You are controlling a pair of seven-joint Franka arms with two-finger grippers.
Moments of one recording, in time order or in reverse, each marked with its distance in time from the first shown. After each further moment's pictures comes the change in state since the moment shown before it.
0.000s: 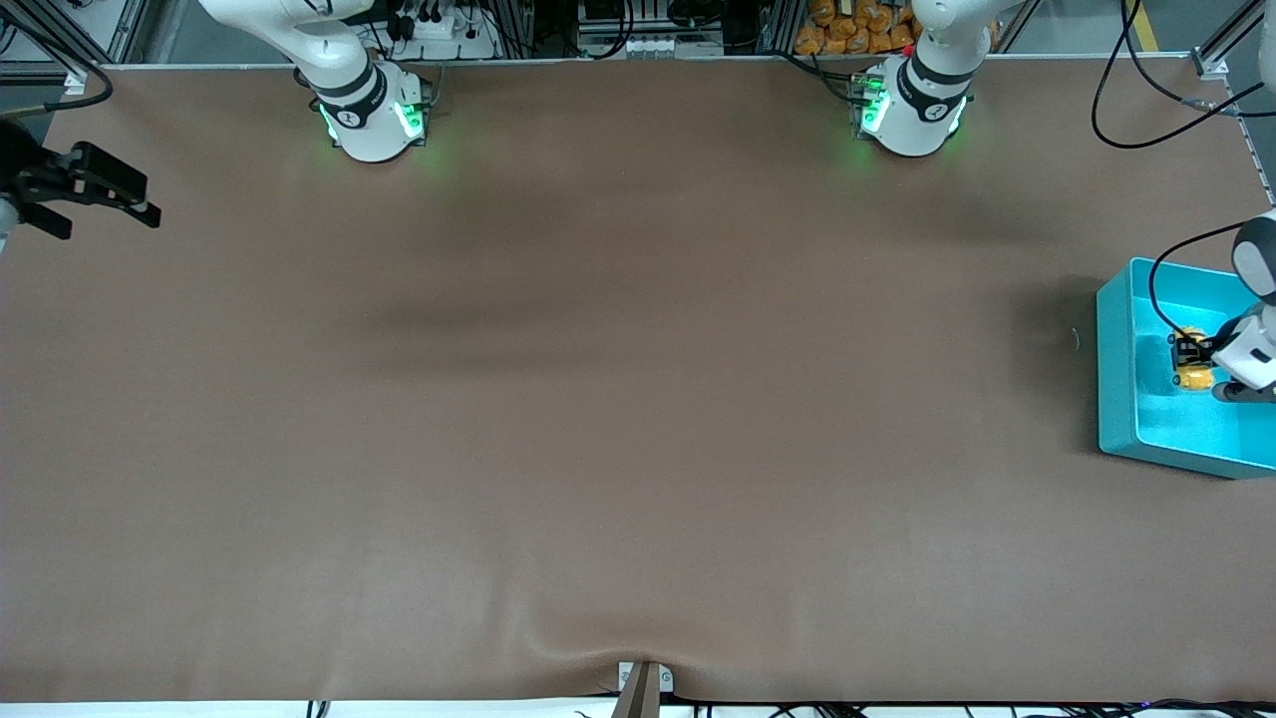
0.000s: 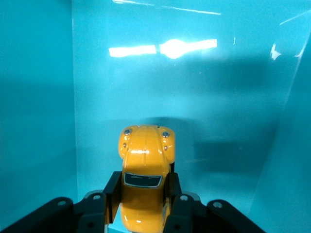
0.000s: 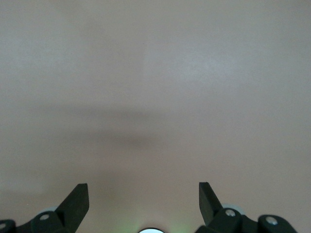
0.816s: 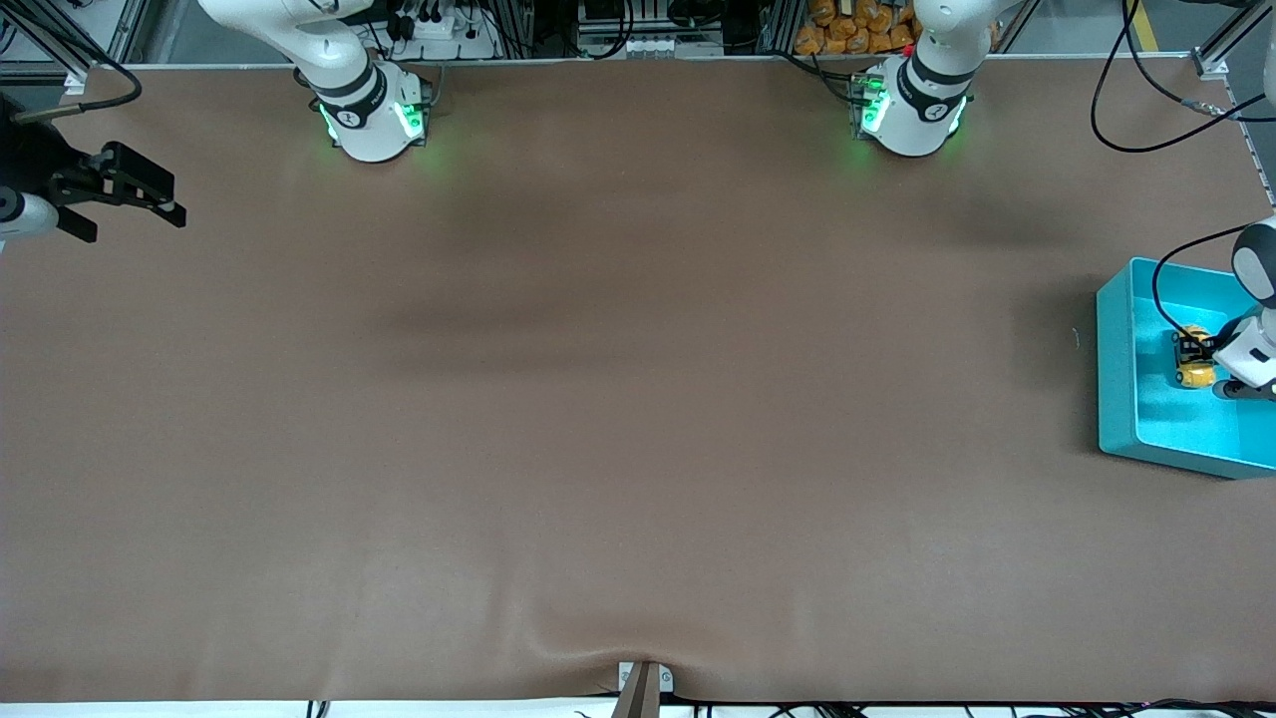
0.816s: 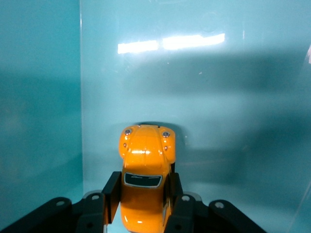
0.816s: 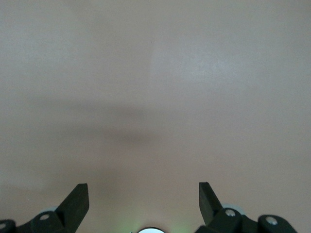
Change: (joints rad) left arm 0.062 0.053 -0.007 0.029 0.006 0.024 0.018; right arm 0.029 0.009 -0.001 0.000 -0.001 0.000 0.000
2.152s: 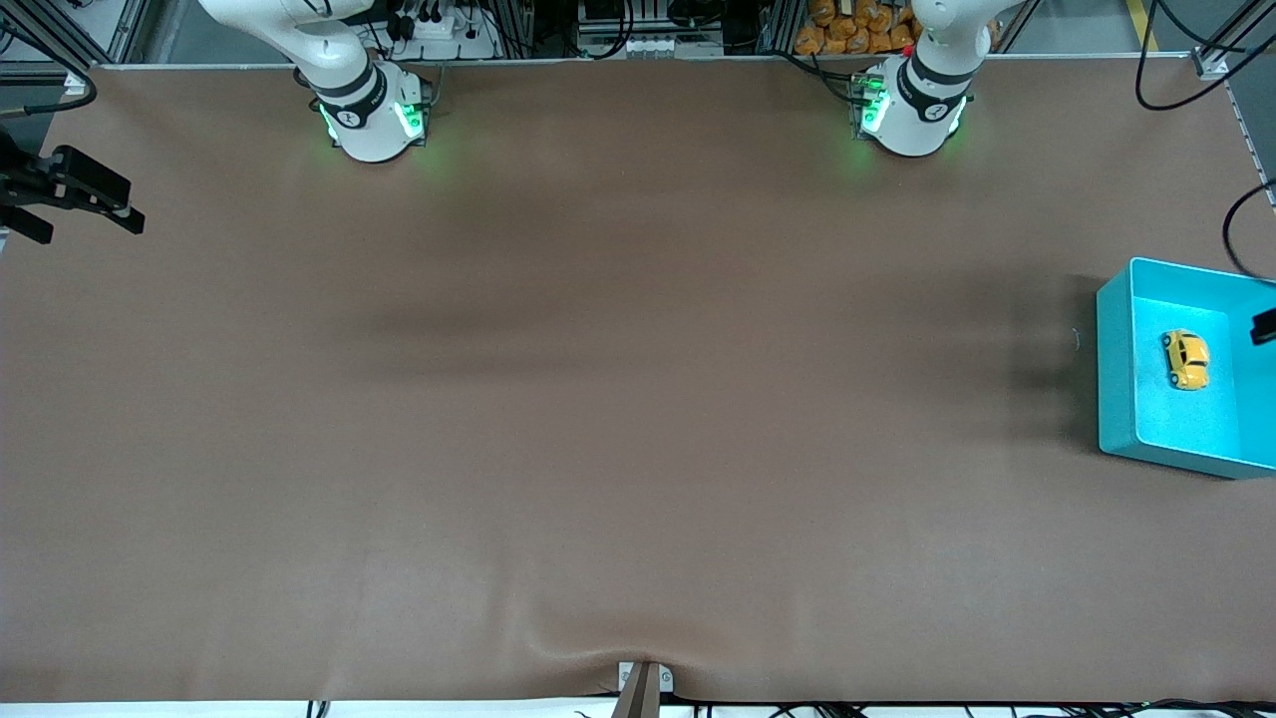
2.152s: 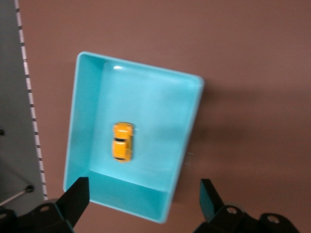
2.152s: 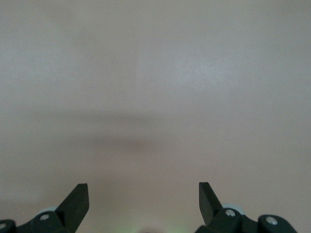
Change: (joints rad) left arm -0.110 -0.369 -0.129 0.277 -0.251 -0.637 -0.041; right arm -0.035 0.010 -0.022 0.040 -0.010 0.004 0.000
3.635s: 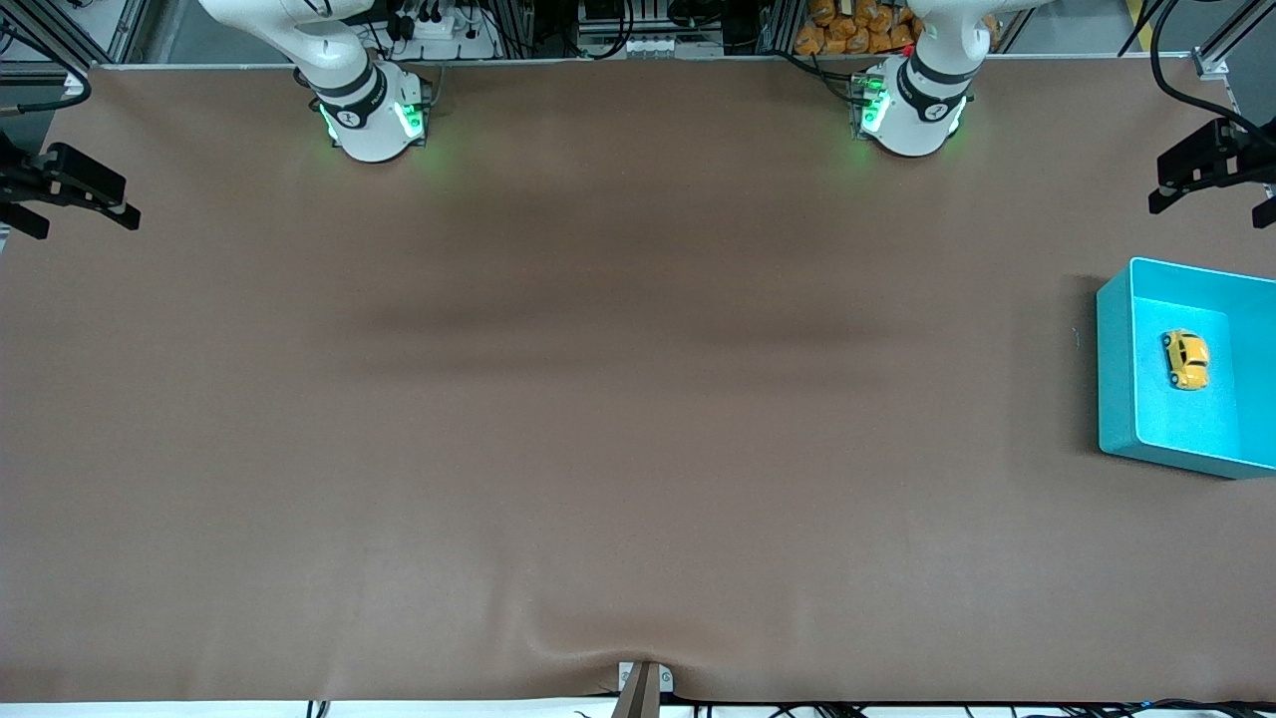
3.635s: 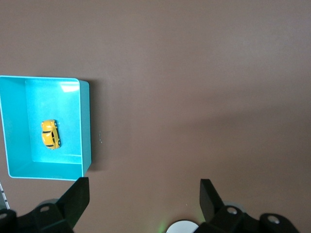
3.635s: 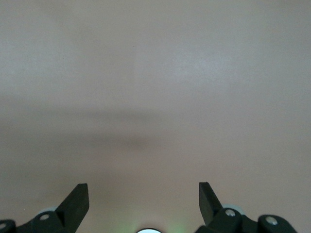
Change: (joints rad) left arm -0.273 -0.222 -0.058 0.147 -0.124 -0.406 -0.118; right arm -0.009 0.000 -0.001 0.001 0.000 -0.022 0.000
